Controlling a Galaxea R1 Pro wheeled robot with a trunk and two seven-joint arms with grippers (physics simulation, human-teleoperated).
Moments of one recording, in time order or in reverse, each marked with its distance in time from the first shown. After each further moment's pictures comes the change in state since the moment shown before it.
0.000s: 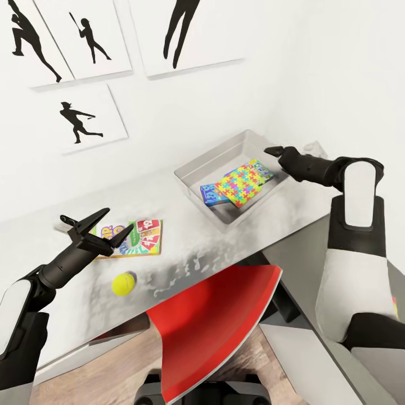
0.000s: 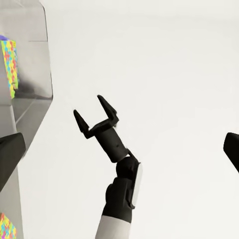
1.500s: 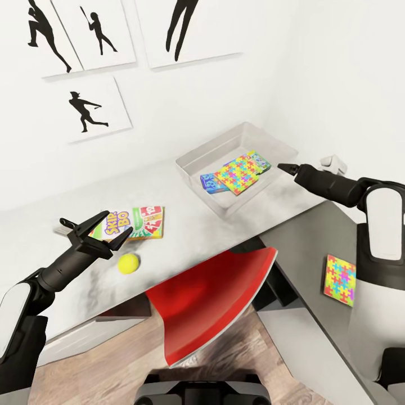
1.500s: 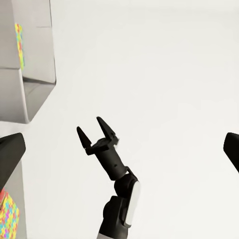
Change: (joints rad) left arm 0.019 0.003 0.002 0.000 -0.008 -0.004 -0.013; right arm 0.174 -0.163 0.053 -0.178 0.001 0.000 0.142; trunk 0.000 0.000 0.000
